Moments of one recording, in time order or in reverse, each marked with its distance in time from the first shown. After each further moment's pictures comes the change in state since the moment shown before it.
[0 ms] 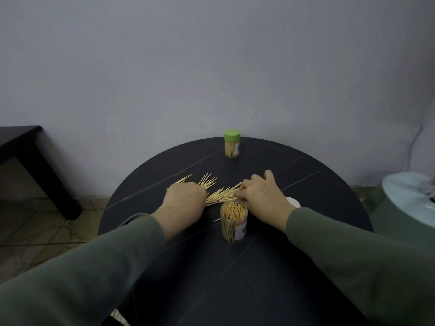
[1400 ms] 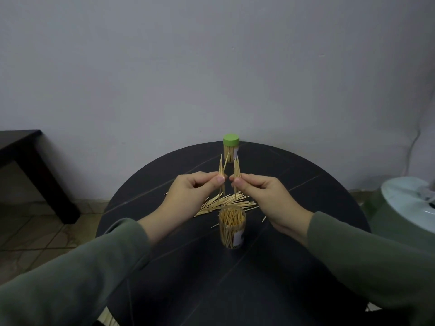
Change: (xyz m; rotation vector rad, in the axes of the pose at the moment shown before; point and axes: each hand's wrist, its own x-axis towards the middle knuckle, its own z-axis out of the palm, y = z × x) left_hand -0.036 0.011 -0.044 -1.532 0.251 -0.078; right_hand -0.028 -0.018 -0.045 1.587 0.243 0.249
